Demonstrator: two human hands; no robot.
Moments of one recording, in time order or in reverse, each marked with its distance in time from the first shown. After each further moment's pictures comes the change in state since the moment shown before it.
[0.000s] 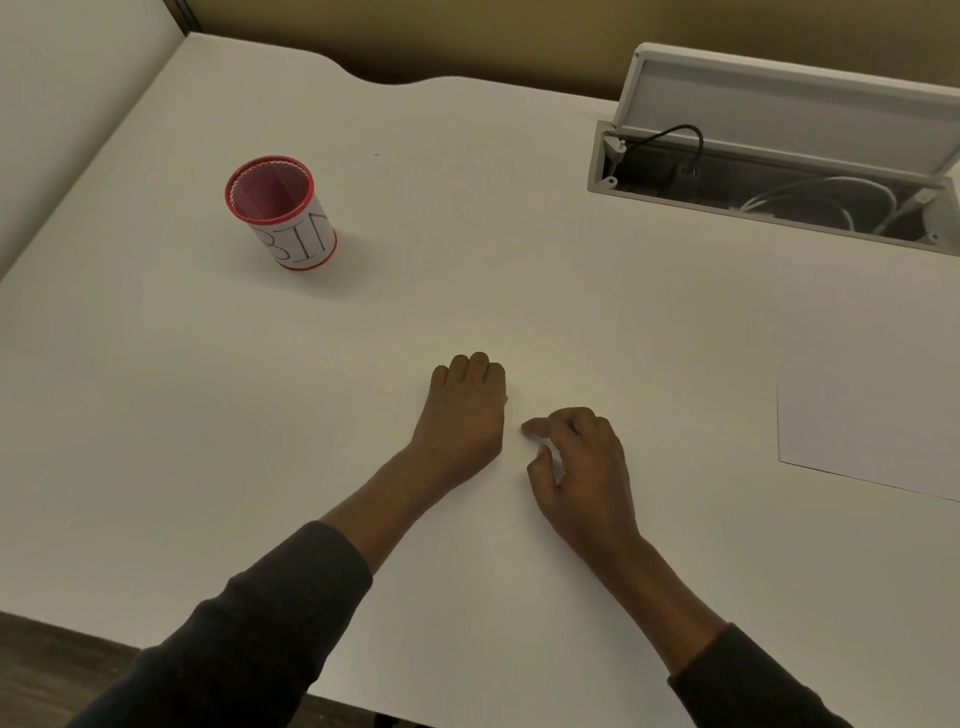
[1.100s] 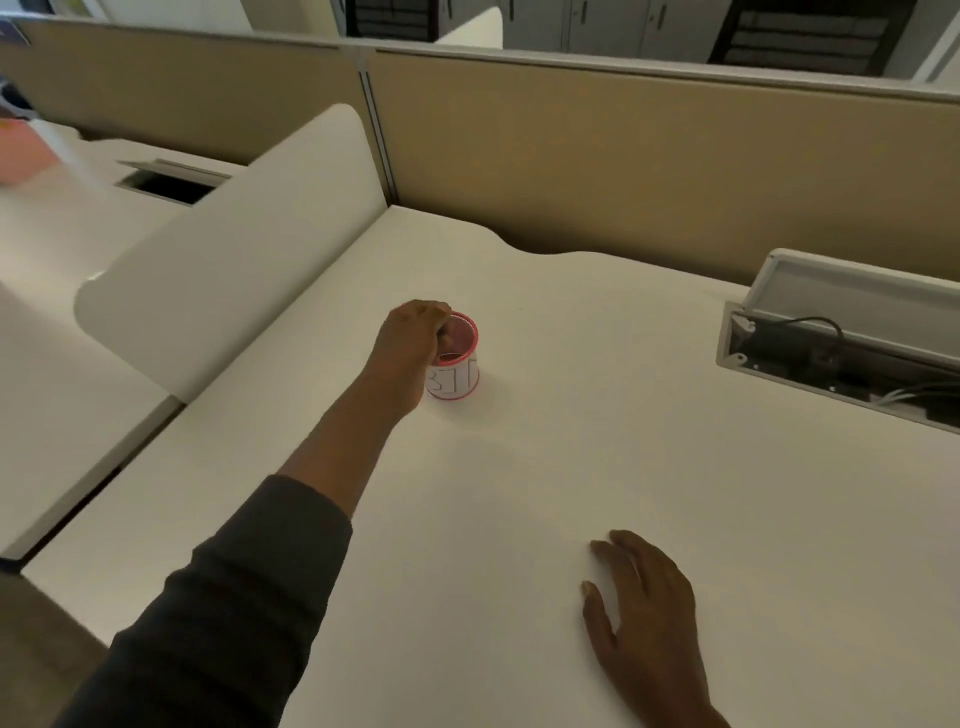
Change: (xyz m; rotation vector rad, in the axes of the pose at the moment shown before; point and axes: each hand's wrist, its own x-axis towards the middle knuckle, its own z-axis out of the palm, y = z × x) left_hand 0.077 -0.168 -0.191 -1.202 0.446 -0.827; right_hand 0.035 -0.019 0.045 -0.094 -0.046 -0.168
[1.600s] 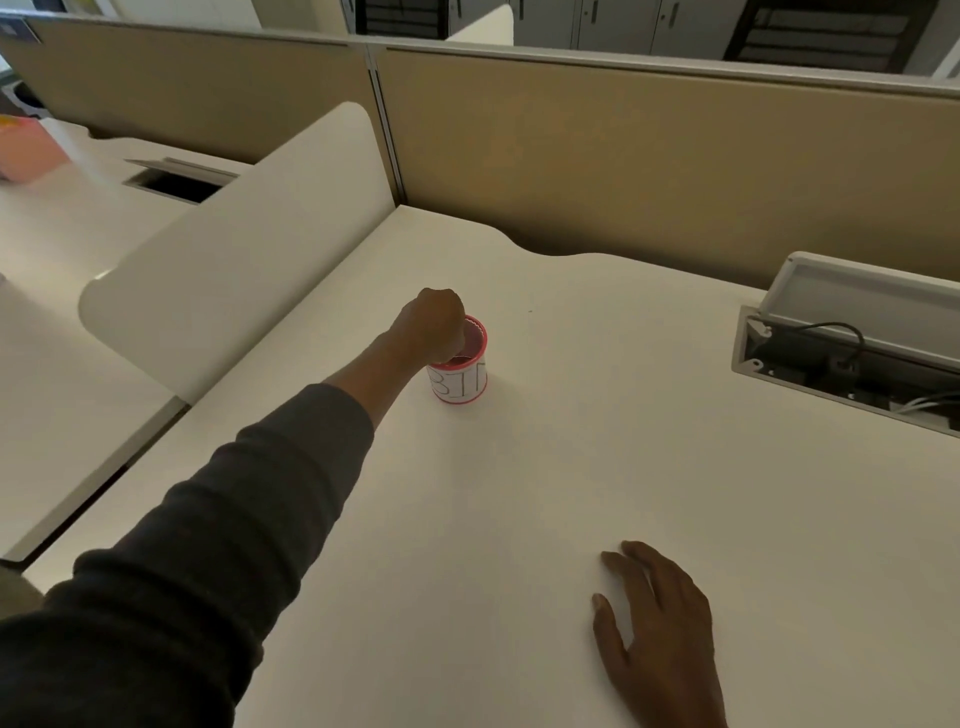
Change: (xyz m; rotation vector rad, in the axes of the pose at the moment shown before) left_hand 0.073 -0.003 0.007 1.363 -0.171 0.343; right_hand 0.001 0.000 0.005 0.001 0.022 0.004
